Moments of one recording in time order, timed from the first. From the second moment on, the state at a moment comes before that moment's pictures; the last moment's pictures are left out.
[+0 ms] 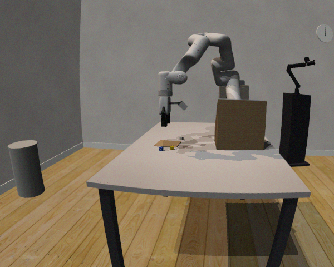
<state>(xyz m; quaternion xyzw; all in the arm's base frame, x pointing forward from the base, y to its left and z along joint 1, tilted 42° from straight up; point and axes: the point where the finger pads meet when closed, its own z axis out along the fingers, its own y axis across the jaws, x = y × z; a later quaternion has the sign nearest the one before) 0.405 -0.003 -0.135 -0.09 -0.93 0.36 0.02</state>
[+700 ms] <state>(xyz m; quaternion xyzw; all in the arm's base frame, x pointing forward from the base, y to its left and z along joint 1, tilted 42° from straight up) 0.368 -0.143 -0.007 -0.22 -0.90 0.37 -0.05</state>
